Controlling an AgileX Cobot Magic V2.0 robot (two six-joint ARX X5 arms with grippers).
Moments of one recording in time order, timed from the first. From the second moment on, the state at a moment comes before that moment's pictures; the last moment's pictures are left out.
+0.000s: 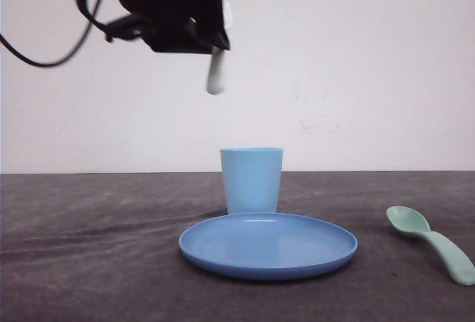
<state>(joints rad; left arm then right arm) -0.79 1.49 0.84 0.53 -0.34 -0.20 0.16 0.78 0.90 -0.67 -0.13 0.08</state>
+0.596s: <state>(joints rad) -0.79 1.76 0.84 0.80 -0.31 -0.18 0.16 0.78 0.90 -0.66 -0.13 0.07</state>
